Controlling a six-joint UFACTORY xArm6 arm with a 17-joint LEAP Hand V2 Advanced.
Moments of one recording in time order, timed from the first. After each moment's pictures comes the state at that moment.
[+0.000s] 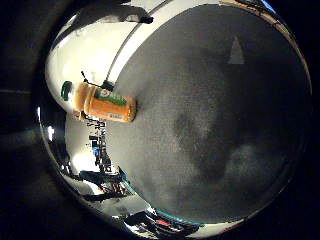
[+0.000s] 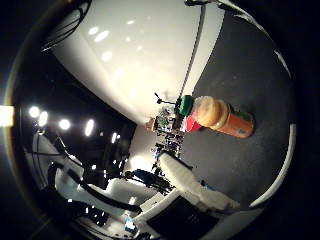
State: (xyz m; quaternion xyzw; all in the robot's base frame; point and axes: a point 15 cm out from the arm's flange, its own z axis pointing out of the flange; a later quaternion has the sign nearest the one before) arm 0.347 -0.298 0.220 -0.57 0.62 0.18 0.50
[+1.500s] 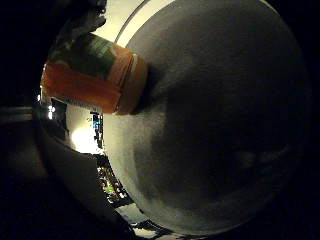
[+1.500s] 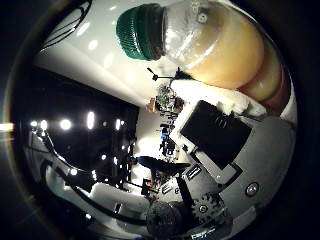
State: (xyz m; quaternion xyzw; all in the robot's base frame) arm 0.401 -0.132 0.184 -0.65 0.55 0.27 0.45
